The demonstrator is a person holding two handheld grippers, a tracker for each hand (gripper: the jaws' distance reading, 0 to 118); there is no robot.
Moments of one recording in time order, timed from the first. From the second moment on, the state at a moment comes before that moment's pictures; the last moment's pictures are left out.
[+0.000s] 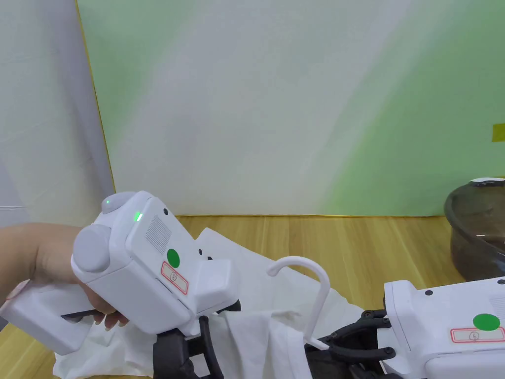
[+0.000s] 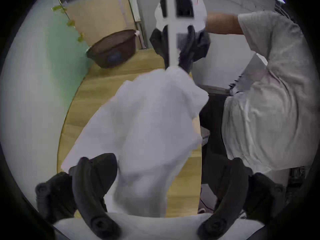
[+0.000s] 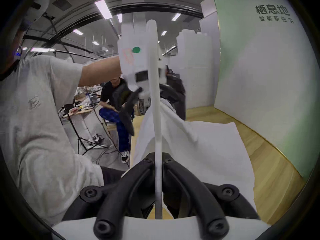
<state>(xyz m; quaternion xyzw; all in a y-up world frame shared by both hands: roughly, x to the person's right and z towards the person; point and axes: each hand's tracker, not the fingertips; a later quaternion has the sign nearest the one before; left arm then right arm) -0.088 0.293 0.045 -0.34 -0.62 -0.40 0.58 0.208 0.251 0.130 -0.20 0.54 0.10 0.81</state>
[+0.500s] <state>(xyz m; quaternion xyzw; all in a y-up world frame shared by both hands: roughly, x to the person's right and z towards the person) -0.077 0.260 0.054 -0.38 -0.65 -0.35 0.55 0.204 0.241 0.134 -0.22 0.55 0.12 0.80</state>
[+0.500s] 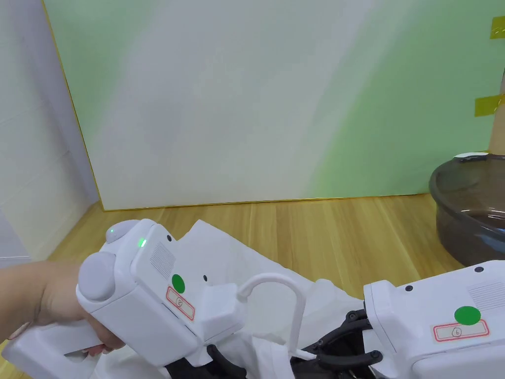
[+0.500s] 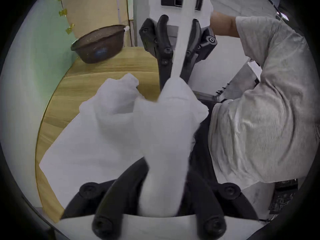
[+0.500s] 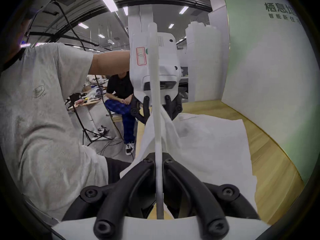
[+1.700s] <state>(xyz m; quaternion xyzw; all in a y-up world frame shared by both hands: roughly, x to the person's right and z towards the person) -0.103 0.316 0.054 -0.34 -0.56 -0.32 0.68 0.146 0.131 0.155 -0.23 0.19 0.13 0.95</state>
